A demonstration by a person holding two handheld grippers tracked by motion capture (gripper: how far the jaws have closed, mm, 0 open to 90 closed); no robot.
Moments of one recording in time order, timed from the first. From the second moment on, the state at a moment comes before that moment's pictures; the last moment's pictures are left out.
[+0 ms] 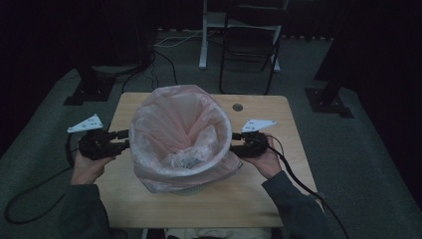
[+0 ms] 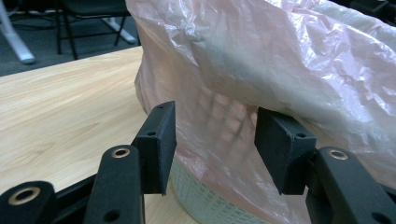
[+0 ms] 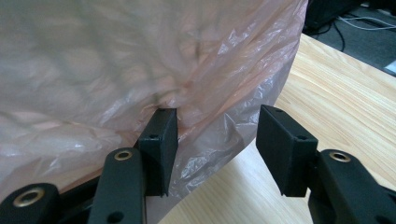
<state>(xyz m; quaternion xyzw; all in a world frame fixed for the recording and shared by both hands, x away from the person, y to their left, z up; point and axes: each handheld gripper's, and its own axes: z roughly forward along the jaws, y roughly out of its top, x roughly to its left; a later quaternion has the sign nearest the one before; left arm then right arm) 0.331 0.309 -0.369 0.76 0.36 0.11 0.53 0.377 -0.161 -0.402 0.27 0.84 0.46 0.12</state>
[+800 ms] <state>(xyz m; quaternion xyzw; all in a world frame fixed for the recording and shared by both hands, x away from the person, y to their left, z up) 0.334 0.337 -0.376 0.73 0.39 0.11 0.55 0.371 -0.135 -0.389 0.23 0.86 0.43 0.16</state>
